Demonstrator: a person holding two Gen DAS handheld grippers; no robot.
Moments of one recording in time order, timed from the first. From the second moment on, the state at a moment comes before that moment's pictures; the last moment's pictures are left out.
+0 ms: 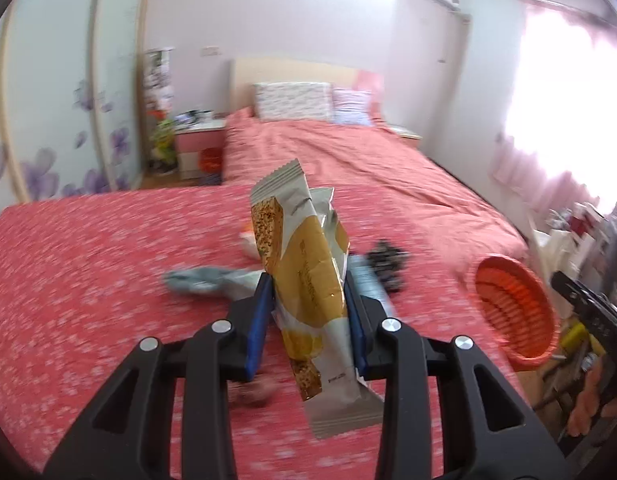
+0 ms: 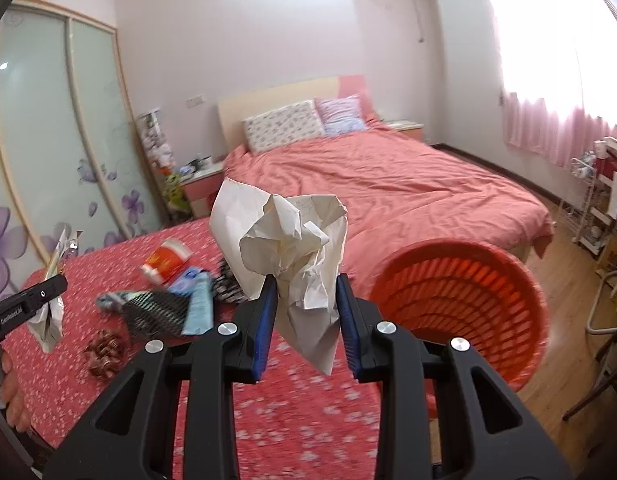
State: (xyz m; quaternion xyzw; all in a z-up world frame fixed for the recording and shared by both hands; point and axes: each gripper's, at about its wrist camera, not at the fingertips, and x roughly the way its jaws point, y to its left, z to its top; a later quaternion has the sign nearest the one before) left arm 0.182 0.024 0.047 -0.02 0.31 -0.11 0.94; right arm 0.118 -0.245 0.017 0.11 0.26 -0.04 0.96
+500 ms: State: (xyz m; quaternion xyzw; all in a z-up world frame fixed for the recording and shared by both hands) left arm 0.199 -0.162 0.034 0.00 0.33 -0.28 0.90; right arm 0.110 -0.335 -0.002 0.16 0.23 -0.14 0.95
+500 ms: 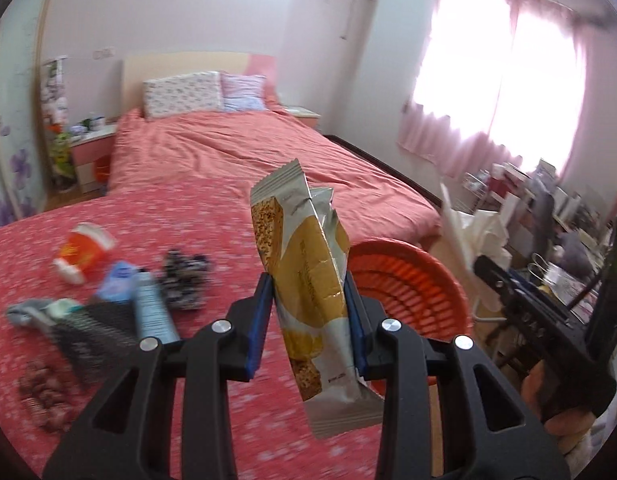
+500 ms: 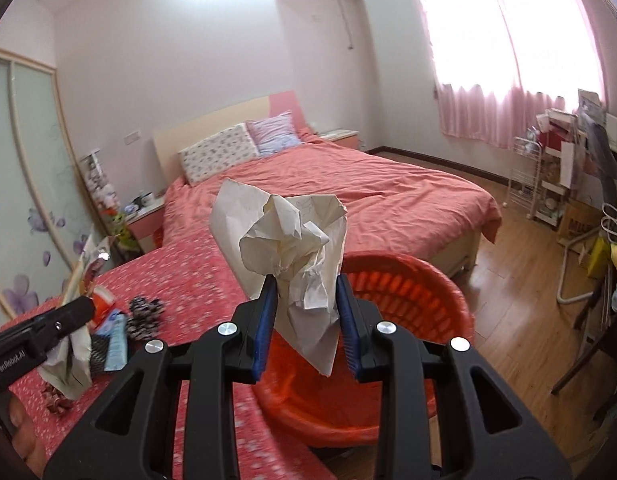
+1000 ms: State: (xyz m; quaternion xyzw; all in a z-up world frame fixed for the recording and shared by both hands) left arm 0.229 -0.288 -0.020 0.04 0.36 -0.33 0.87; right arm 0.125 -0.397 -0.039 0.21 0.24 -0.16 0.93
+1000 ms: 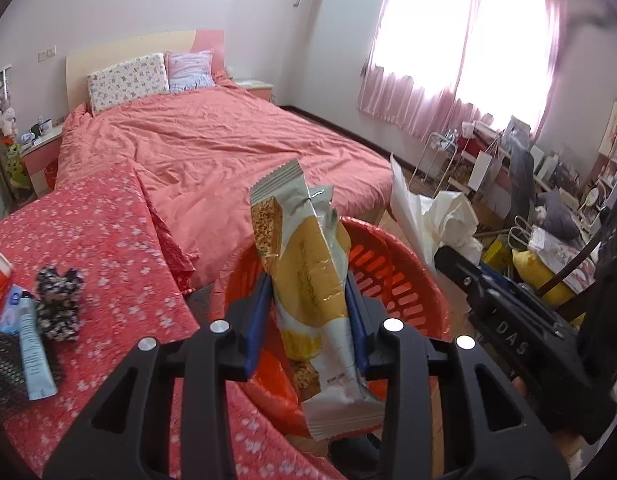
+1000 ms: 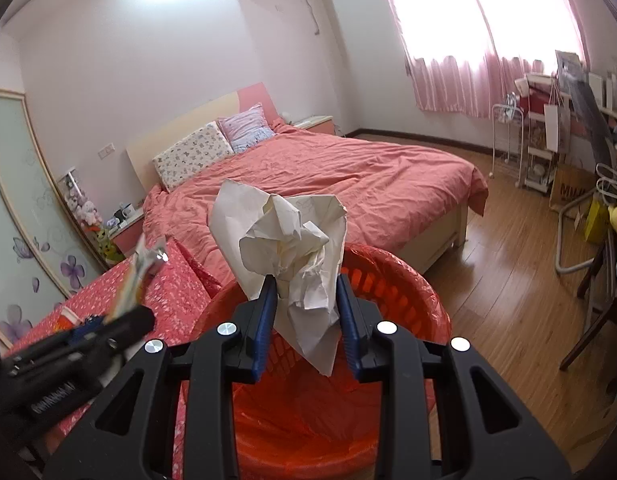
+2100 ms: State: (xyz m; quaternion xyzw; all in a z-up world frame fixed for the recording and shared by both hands) left arm 0.212 -0.098 -0.024 0.06 0.37 -0.15 0.91; right arm 0.124 -0.337 -0.015 0.15 0.27 -0.13 0.94
